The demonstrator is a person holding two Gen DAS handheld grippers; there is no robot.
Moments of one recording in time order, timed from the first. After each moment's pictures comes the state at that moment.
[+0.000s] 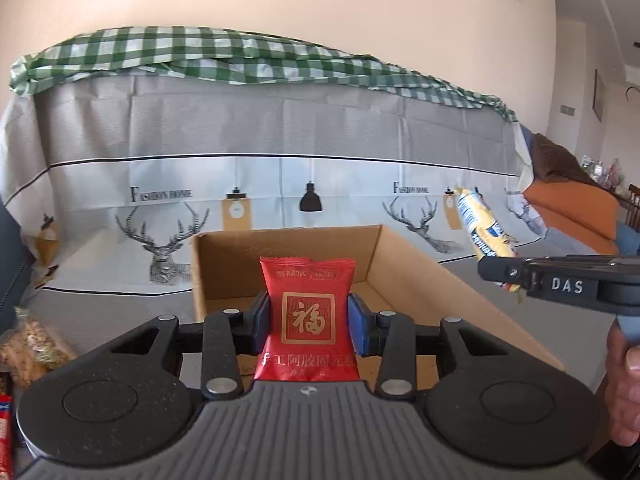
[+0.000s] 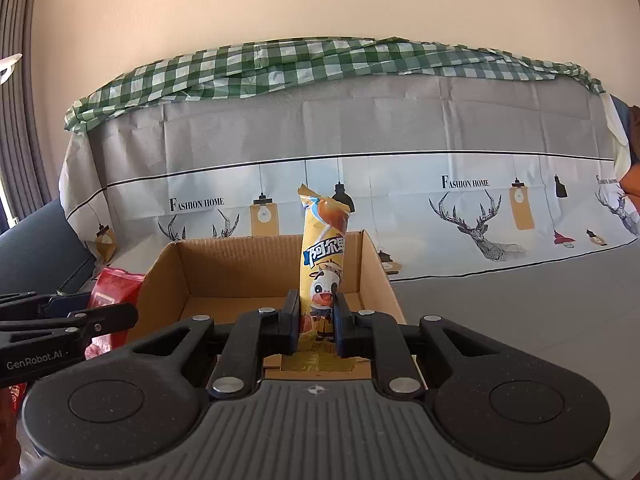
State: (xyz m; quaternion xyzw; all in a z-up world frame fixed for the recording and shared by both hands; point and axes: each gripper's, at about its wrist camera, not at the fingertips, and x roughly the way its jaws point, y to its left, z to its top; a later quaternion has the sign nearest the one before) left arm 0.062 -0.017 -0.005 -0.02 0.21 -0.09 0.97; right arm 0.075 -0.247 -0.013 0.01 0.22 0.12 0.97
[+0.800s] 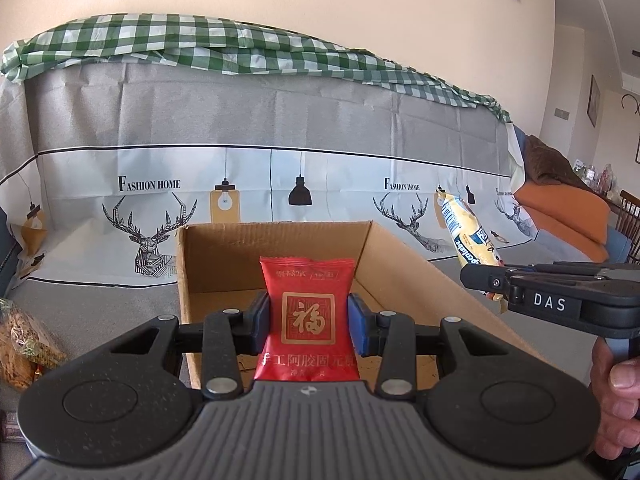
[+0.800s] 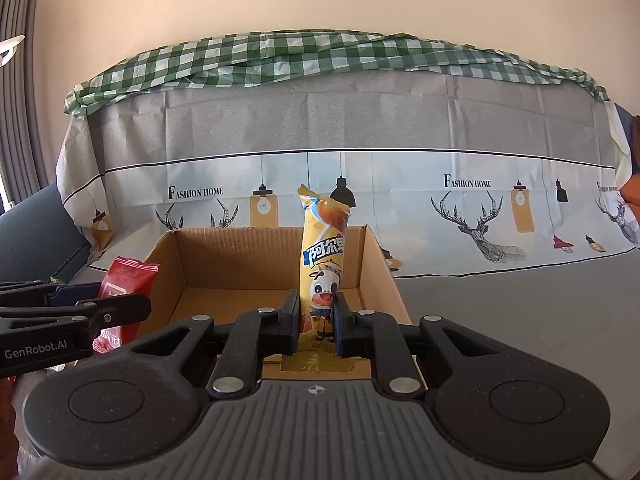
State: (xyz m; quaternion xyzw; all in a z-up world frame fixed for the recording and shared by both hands) left arm 0.067 -0.015 -0.009 -0.04 0.22 -0.10 0.97; right arm 0.081 -0.238 -0.016 -0.01 0.23 0.12 0.97
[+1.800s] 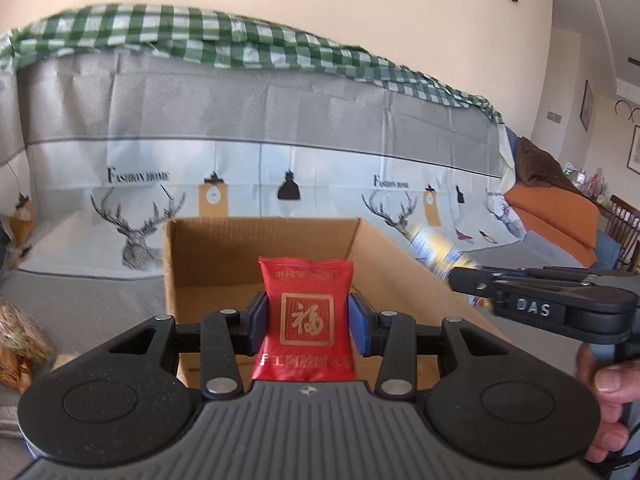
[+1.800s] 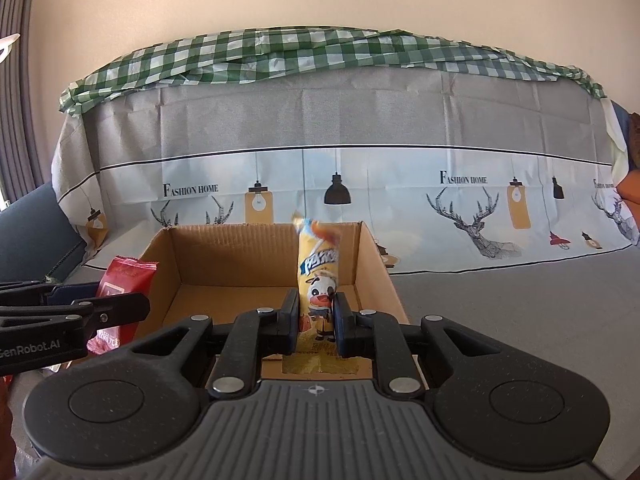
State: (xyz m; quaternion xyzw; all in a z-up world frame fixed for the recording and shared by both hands) left arm 0.069 -0.016 -0.010 -0.06 0.23 -0.13 0.96; right arm 0.084 -0.238 -0.019 -0.01 0.23 0.10 0.97
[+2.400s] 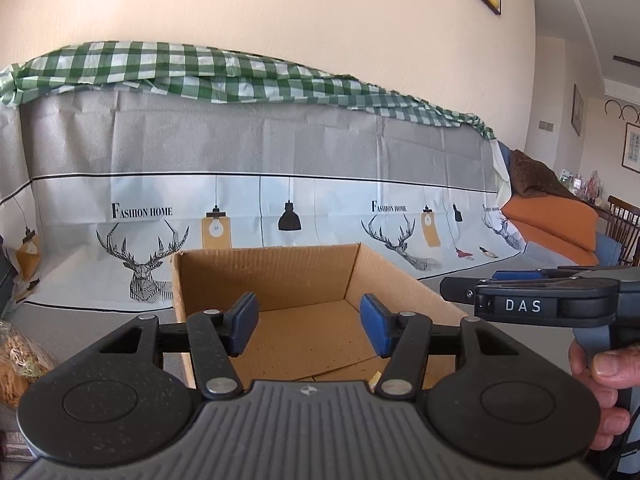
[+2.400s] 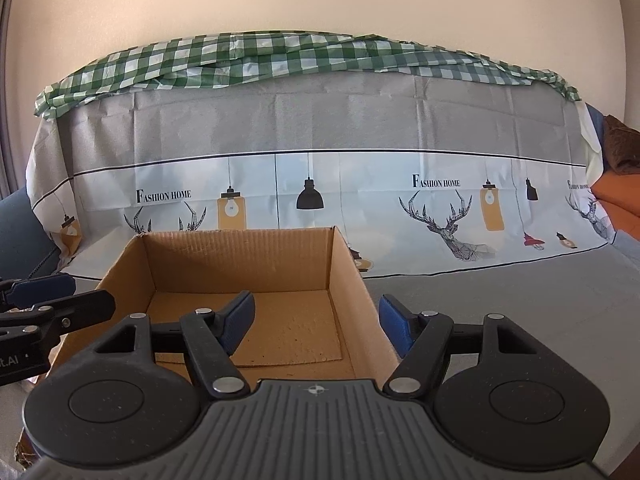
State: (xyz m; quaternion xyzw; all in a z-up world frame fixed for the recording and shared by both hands) left arm 0.051 -0.009 -0.004 -0.04 0.17 -0.12 0.98; right arm 0.079 -0.237 -0.019 -0.01 0.22 0.06 0.97
